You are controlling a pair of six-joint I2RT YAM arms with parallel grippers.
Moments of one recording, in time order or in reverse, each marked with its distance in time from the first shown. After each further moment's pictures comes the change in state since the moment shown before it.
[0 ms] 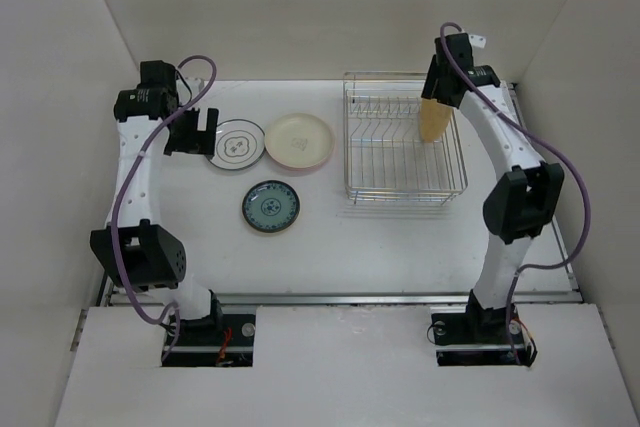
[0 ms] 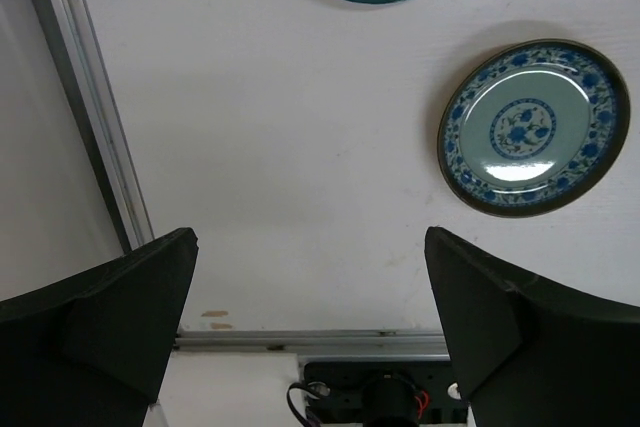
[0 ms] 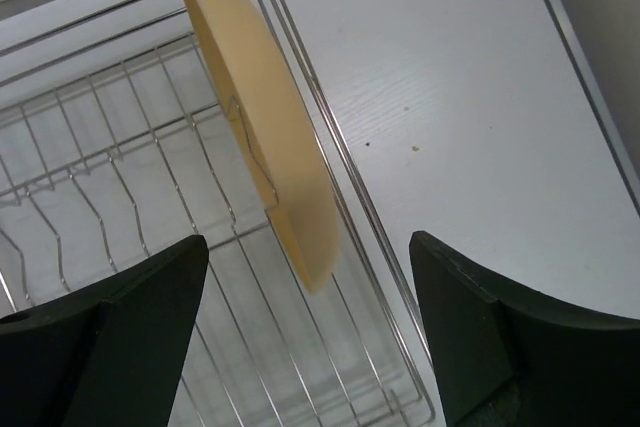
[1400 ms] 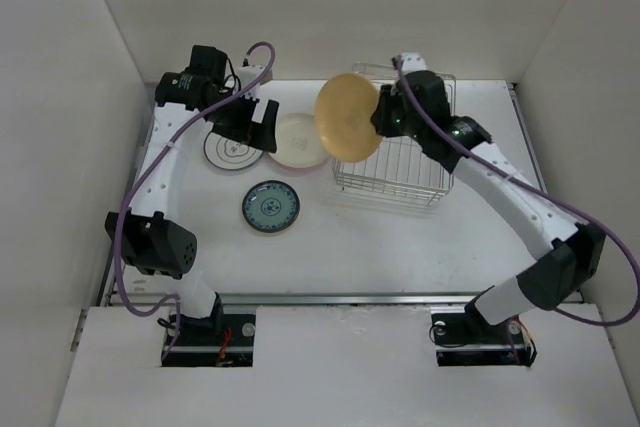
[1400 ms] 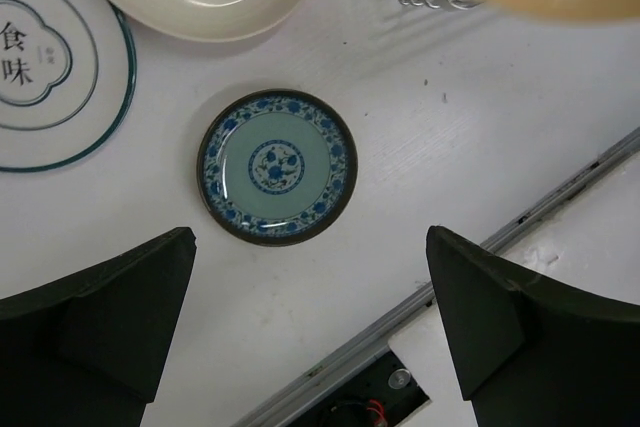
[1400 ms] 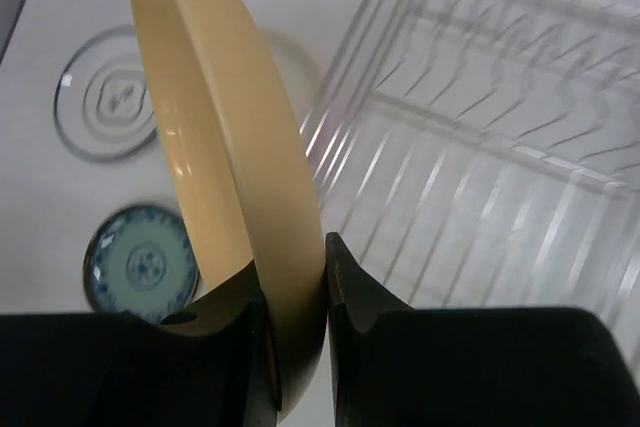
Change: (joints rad) left arm -0.242 0.079 0.146 -0.043 0.378 0.051; right arm 0.353 -0.435 -0.377 0.303 -0.299 -0.079
